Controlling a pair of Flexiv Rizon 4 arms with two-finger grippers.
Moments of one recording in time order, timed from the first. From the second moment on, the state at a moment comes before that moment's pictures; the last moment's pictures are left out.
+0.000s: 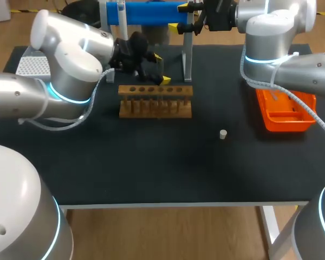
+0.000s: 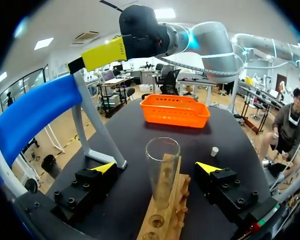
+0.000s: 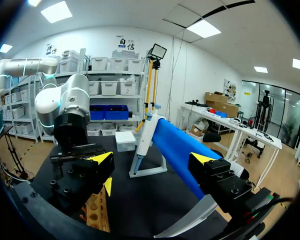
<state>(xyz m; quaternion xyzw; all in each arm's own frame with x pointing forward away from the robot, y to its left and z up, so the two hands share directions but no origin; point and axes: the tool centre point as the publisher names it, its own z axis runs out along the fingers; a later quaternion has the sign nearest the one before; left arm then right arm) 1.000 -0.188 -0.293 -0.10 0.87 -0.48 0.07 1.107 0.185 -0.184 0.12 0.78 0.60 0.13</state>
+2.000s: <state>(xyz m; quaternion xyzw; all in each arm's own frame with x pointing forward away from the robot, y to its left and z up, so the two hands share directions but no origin) 1.003 -0.190 -0.305 -0.06 0.89 -0.46 0.05 1.107 0.185 -0.184 0.12 0.78 0.60 0.13</state>
